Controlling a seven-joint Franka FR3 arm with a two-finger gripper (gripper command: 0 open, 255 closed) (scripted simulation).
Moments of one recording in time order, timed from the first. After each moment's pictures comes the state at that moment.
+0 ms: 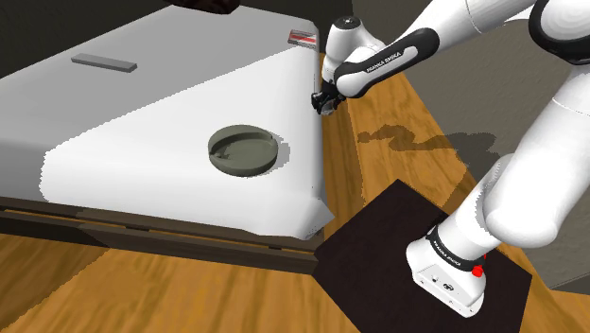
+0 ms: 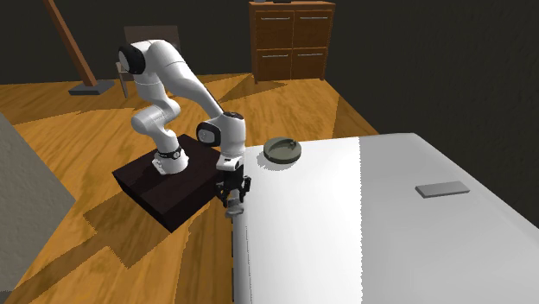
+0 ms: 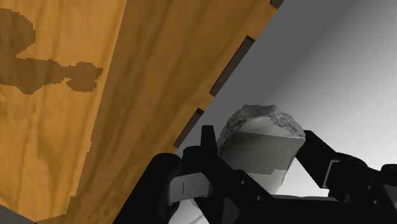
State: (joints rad) arm 0.17 0.15 -0.26 -2.19 -0.44 2.49 0.58
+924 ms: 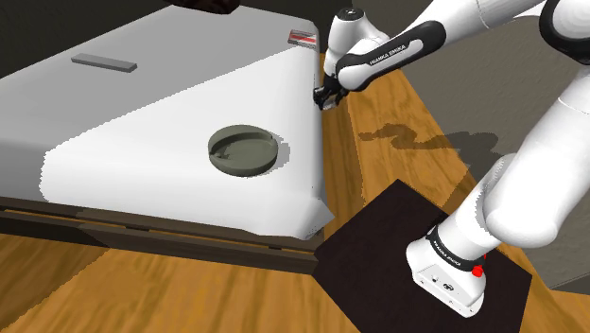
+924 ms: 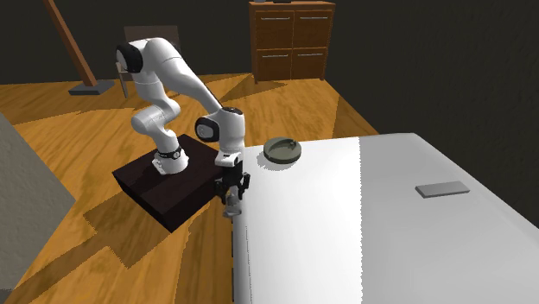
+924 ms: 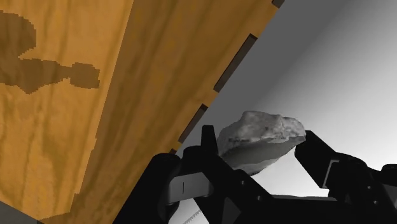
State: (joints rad) arm 0.17 0.12 -0.26 -2.17 -0.43 2.44 0.56
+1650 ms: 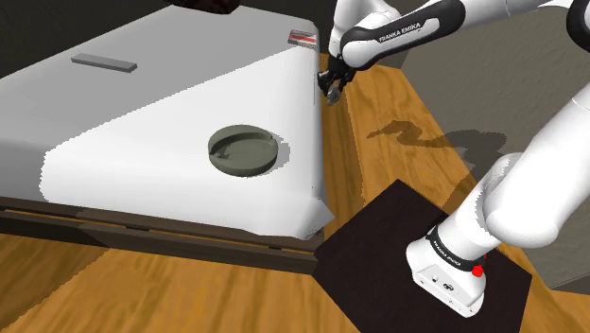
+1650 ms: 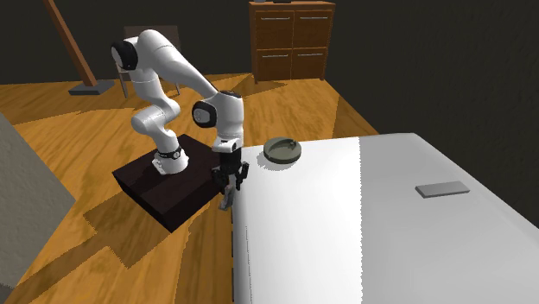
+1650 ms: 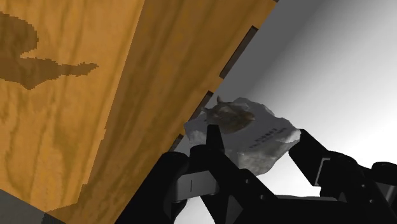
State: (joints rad) arm 0.17 0.04 -0.25 -2.12 -0.40 2.30 0.51
